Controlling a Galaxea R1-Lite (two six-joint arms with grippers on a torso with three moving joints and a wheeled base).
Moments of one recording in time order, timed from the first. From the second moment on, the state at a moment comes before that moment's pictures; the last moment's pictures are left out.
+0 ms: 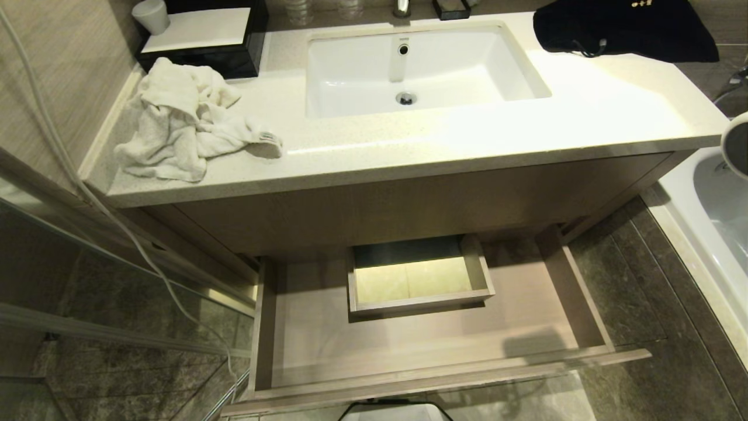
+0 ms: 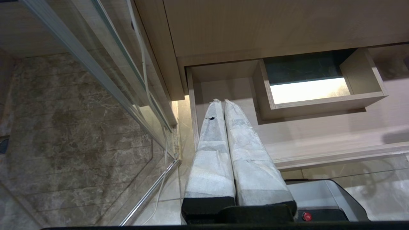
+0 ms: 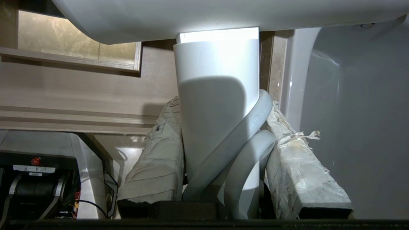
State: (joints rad) left arm 0.00 0.00 0.00 0.00 0.00 -0.01; right arm -0.25 0.97 -1.08 0.43 0.10 -0.45
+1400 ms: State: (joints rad) left arm 0.00 0.00 0.00 0.00 0.00 -0.01; right arm -0.25 0.95 -1.07 0.42 0.10 -0.45
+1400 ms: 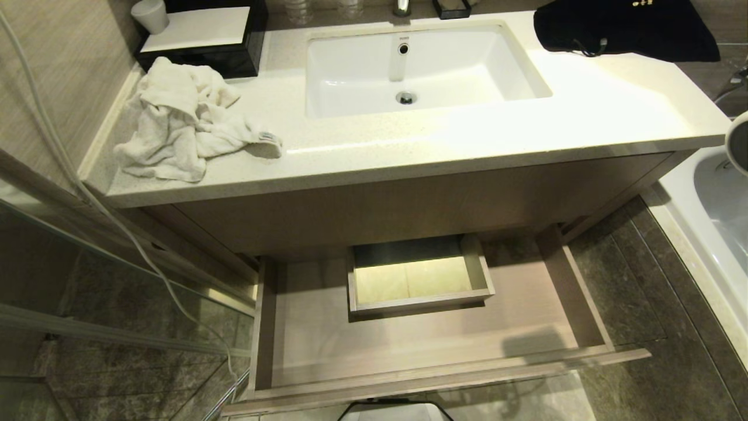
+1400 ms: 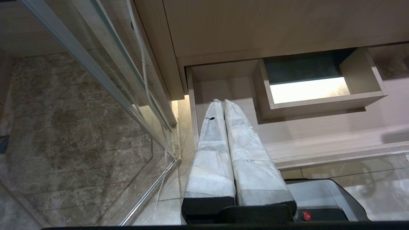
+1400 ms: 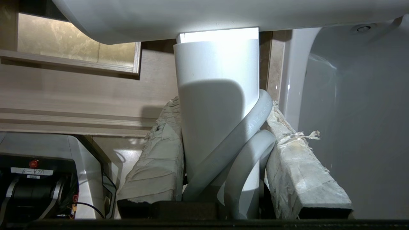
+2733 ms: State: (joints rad) left arm 0.00 0.00 0.00 0.00 0.00 -0.01; right arm -0.25 0.99 -1.08 0.43 0.10 -0.45
